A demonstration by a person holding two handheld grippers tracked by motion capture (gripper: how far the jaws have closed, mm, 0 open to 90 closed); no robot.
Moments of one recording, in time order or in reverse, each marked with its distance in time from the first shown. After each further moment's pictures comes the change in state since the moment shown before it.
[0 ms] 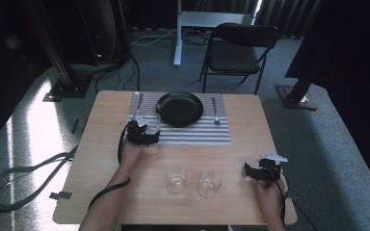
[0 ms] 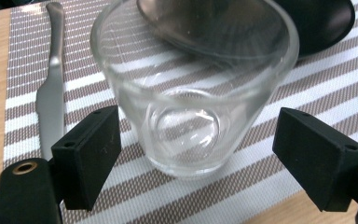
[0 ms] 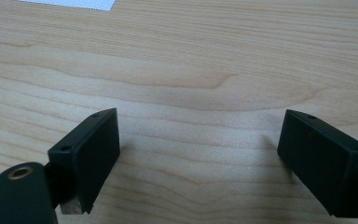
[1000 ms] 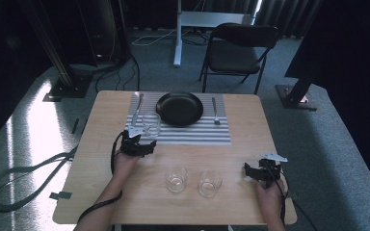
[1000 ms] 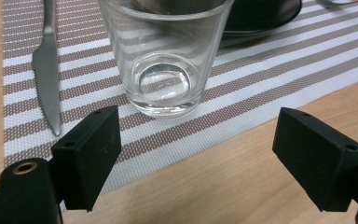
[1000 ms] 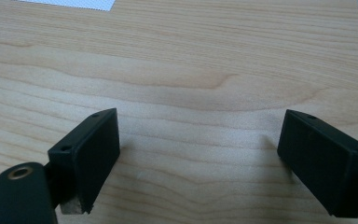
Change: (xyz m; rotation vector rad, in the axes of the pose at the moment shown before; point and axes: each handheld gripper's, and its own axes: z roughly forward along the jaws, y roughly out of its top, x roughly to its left) left arm -0.003 -0.028 -0.043 -0.024 -0.080 -0.040; right arm 0.000 0.000 0.000 0.000 0.000 0.000
